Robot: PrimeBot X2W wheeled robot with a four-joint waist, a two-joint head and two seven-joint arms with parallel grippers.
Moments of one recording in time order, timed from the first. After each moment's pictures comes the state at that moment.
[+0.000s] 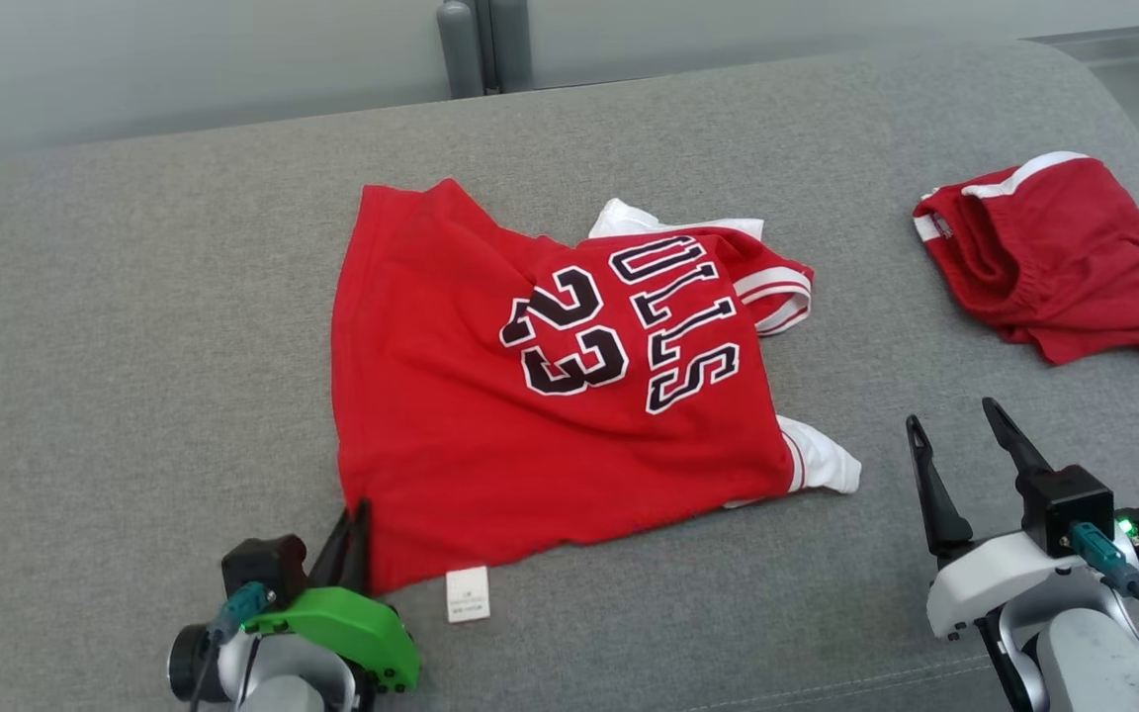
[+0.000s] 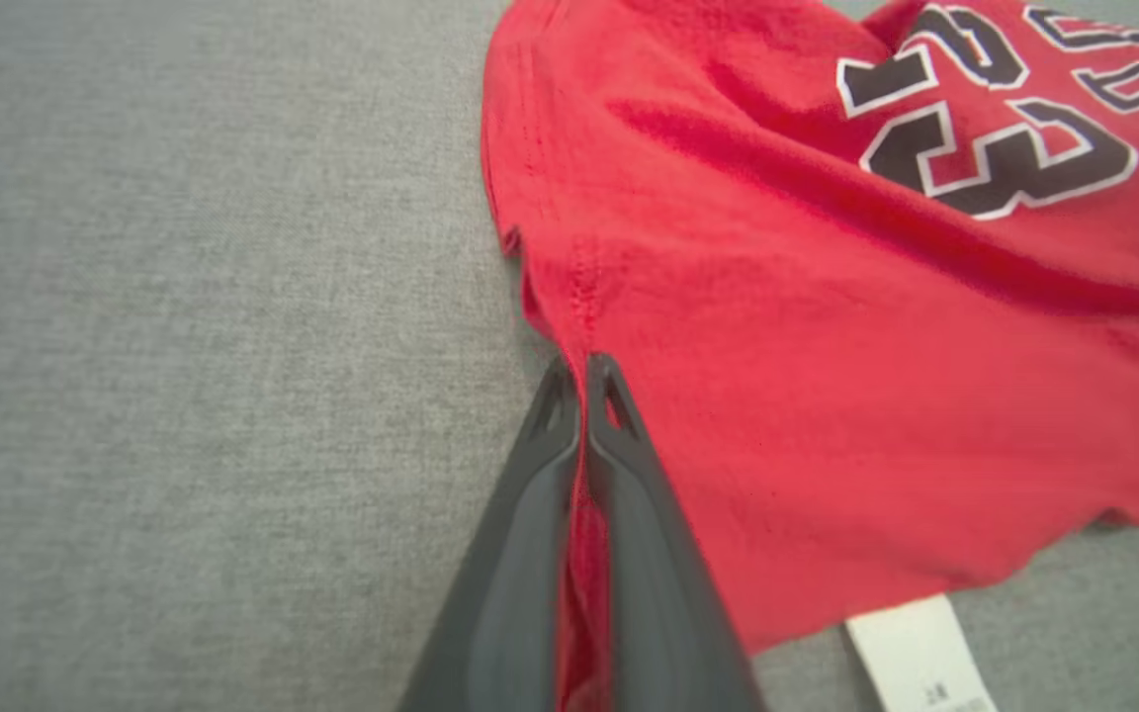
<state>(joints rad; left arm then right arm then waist) -0.24 0.05 -0.23 0.68 -0.37 -0.02 -0.26 -0.15 -0.14 -0.01 0.33 -0.03 0.13 -0.26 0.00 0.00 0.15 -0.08</state>
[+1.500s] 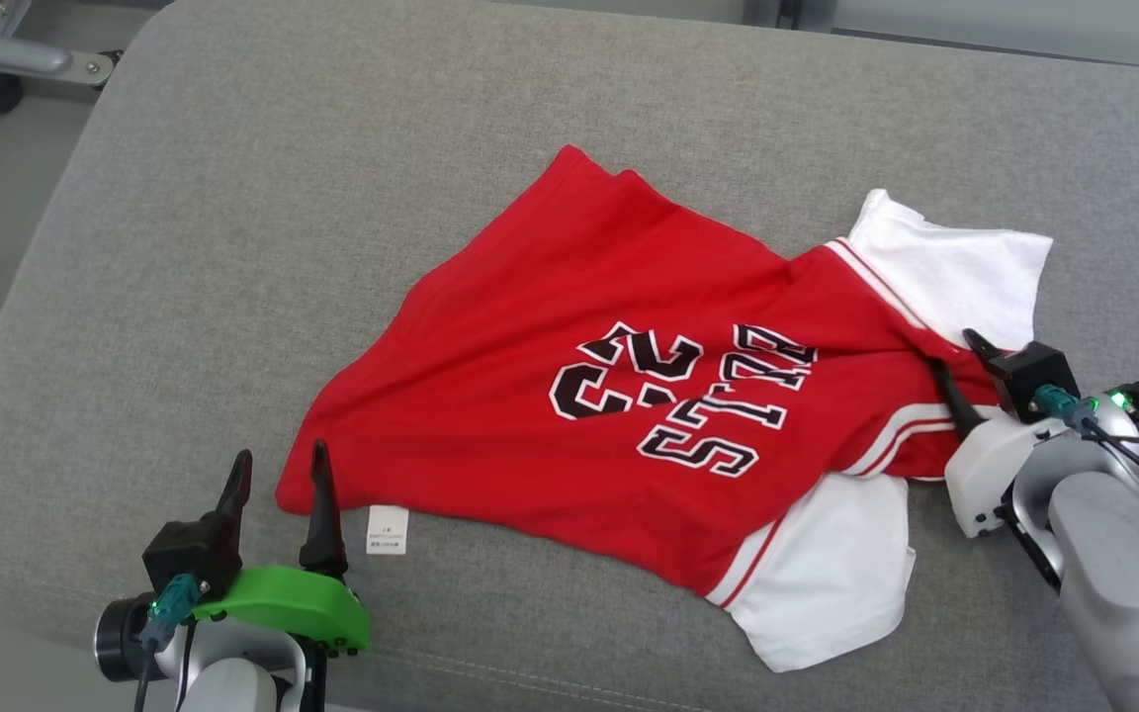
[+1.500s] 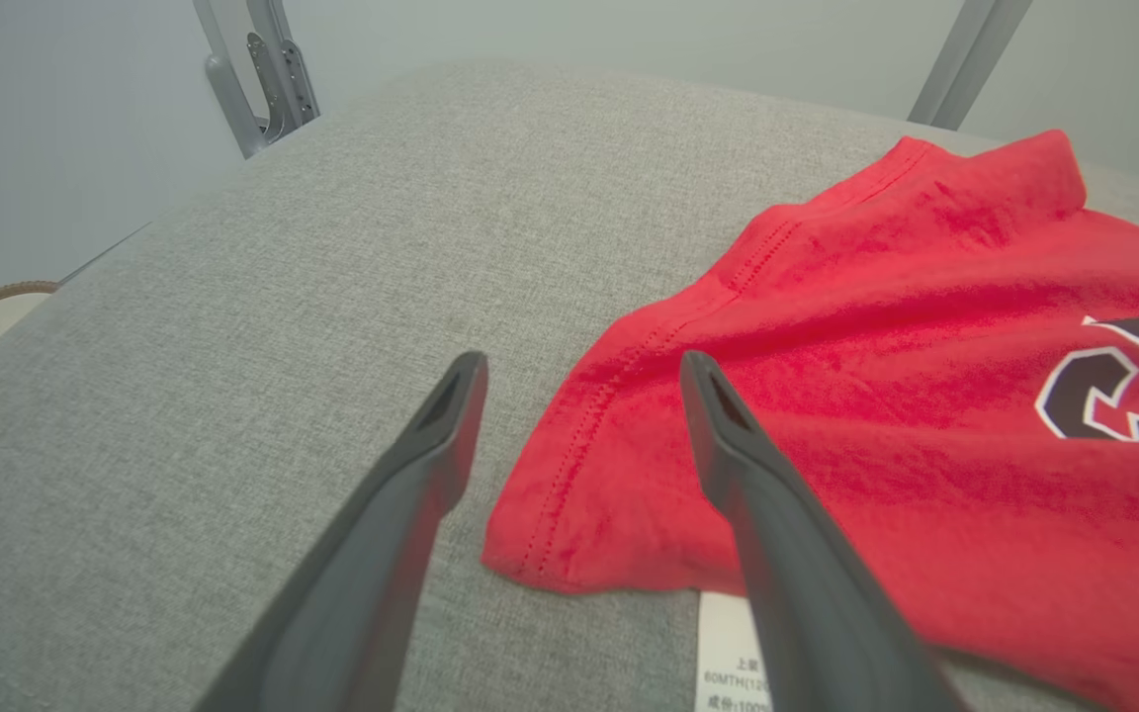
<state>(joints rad) -0.18 0.05 -0.08 0.44 -0.26 0.01 -0.26 -0.53 -0.30 0.24 0.82 0.00 0.13 -0.26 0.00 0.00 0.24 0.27</state>
